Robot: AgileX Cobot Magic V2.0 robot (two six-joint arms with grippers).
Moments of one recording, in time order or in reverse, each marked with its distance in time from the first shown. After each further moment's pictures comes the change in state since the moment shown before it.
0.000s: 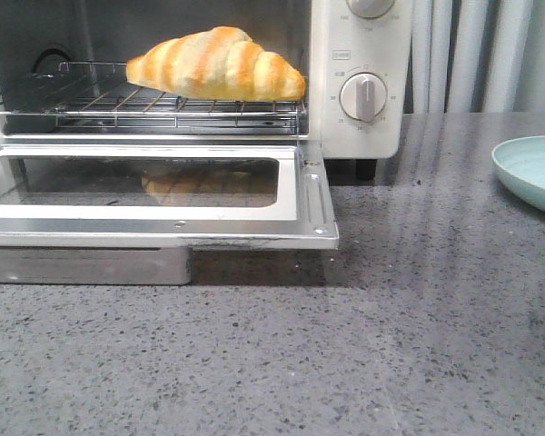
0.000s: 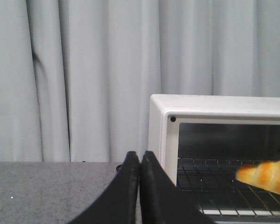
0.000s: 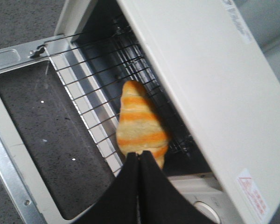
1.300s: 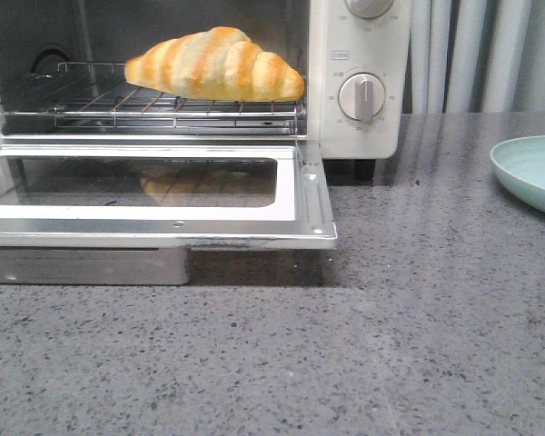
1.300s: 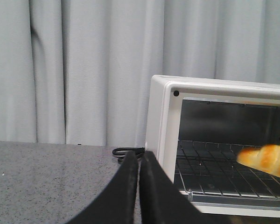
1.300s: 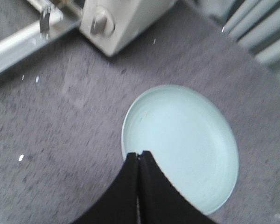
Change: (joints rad) left arm 0.009 0.000 0.103 -0.034 -0.096 -0.003; right arm -0.181 -0.831 0.909 0.047 -0.012 0.165
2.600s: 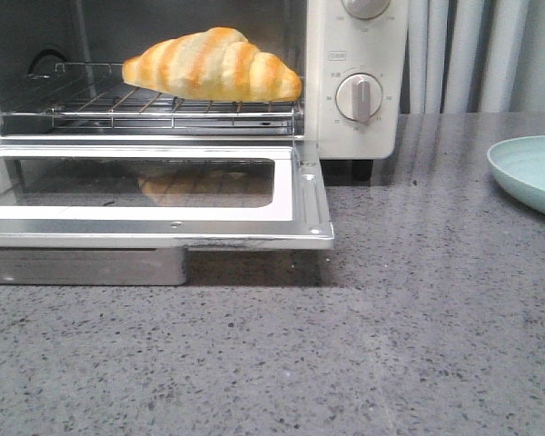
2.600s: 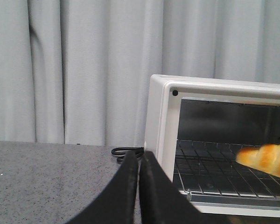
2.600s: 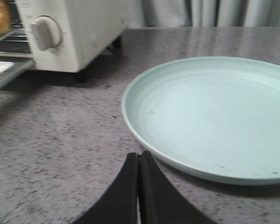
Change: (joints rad) left arm 0.000 0.000 0.000 0.000 0.002 0.000; right arm -0.753 -0.395 1.034 0.411 -1.367 0.005
